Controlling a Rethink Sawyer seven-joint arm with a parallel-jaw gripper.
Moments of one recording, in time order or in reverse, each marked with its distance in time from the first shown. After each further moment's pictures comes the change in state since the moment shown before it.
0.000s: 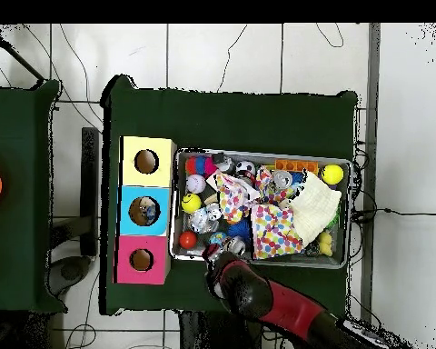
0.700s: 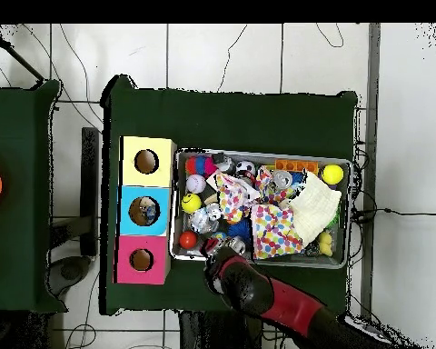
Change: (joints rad) arm -0.054 0.037 0.076 0.000 0.000 -0.036 0.001
